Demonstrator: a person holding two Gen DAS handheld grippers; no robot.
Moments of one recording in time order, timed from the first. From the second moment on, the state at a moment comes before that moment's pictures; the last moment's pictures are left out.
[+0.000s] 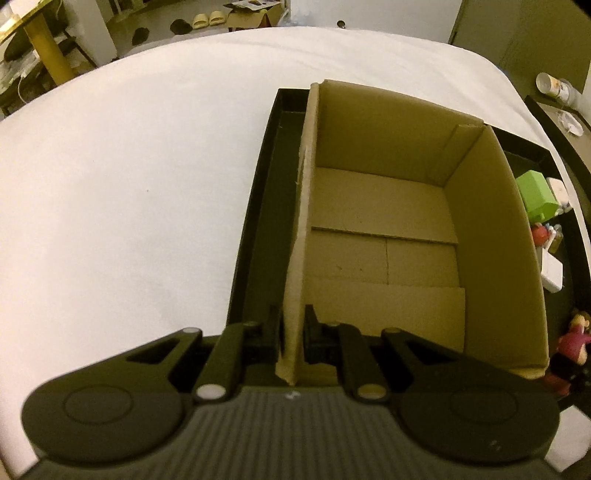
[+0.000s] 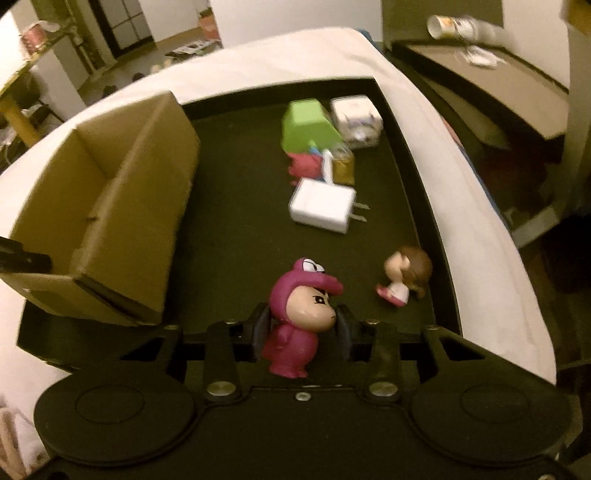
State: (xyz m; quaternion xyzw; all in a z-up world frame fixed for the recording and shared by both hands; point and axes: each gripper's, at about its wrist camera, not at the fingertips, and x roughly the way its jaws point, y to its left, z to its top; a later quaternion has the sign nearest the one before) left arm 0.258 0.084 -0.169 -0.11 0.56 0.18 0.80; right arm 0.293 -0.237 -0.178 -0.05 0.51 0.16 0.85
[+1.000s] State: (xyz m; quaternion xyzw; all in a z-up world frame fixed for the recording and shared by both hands) left arm 0.263 0.054 -0.159 -0.05 0.54 0.18 0.82; right arm 0.297 -0.134 -0.104 -0.10 0.43 0.31 0.84
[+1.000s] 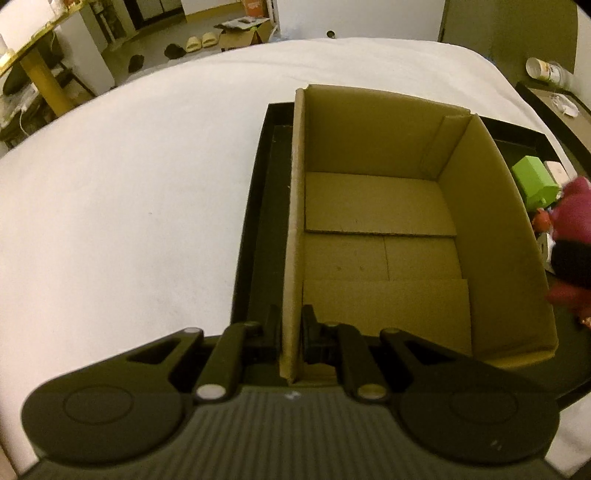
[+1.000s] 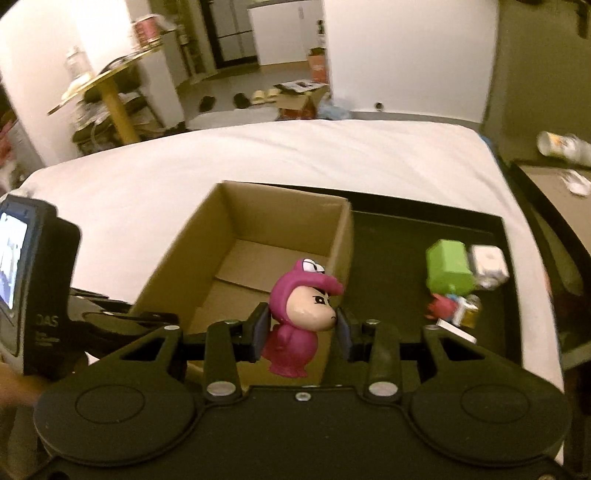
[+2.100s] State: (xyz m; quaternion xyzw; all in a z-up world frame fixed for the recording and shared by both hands) left arm 0.256 0.036 -0.150 -0.08 0.54 0.20 0.81; right arm 0.317 -0.047 -0.136 -0.22 0.42 0.47 0.74
